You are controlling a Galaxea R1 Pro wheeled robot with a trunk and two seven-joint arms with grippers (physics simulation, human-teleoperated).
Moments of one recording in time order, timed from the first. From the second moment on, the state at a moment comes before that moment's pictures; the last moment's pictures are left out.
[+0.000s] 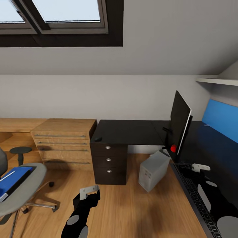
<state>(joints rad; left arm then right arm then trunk) -0.06 -0.08 -0.29 -1.48 0.25 0.38 0.47 -0.56 -0.26 -0.21 -0.77 -0.11 0.14 0.11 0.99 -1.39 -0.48</state>
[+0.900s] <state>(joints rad) -0.06 -0.08 -0.31 -1.49 0.26 0.38 0.47 -0.56 -0.27 -0.21 -0.77 -0.08 0.15 0.10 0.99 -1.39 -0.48</state>
